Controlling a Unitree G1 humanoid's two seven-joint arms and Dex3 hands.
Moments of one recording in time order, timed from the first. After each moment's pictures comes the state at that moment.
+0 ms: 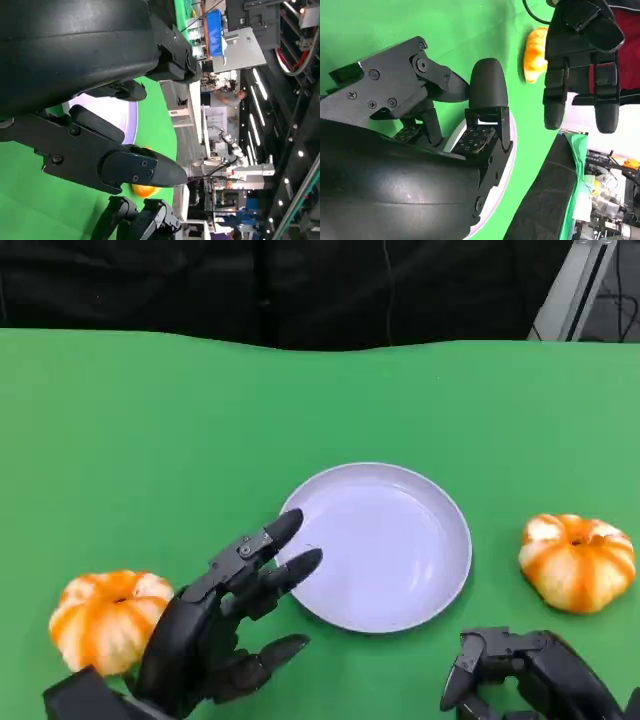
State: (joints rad) left arm -0.04 -0.05 -0.05 0.56 -0.27 -0.78 -0.58; right arm -0.02 -0.10 0.10 0.67 0.06 -0.84 0.50
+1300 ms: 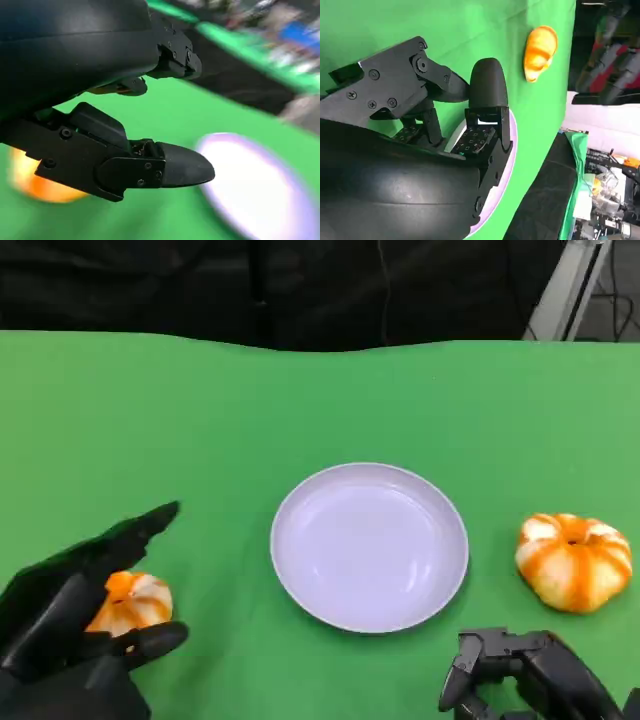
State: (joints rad) left arm 0.14 0.31 0.09 -0.04 0.51 -0.31 -0.16; right arm -0.02 -0.10 0.10 0.67 0.06 -0.84 0.50
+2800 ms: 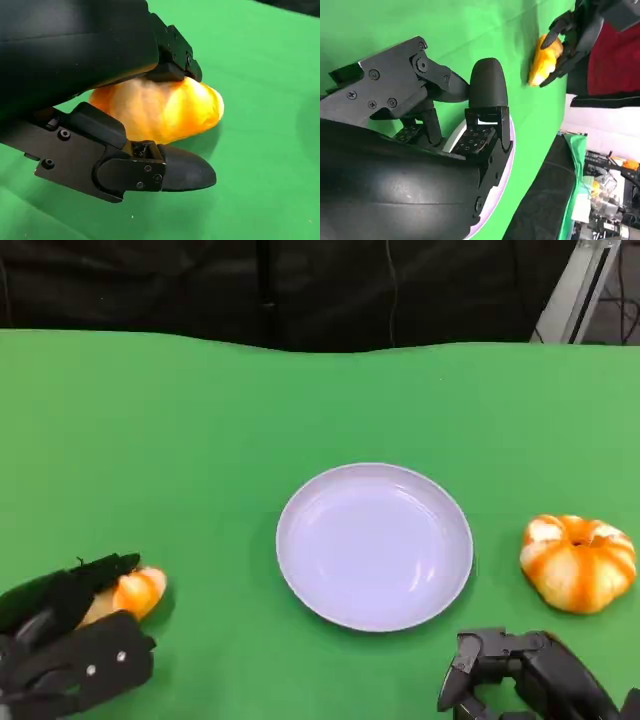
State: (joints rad) left arm -0.13 0.43 -0.15 0.48 0.55 -0.15 -0.06; right arm -0.02 -0.10 0.11 0.66 0.06 -0.84 0.49
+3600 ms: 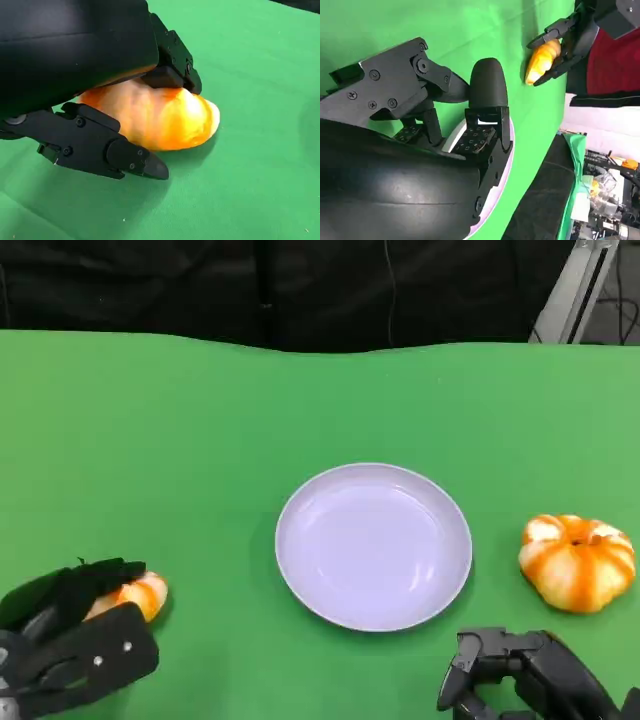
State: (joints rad) left arm -0.13 0.44 -0.19 0.45 0.51 -0.08 -0.04; right arm -0.02 -0.10 0.11 0.65 0.05 -0.83 0.49
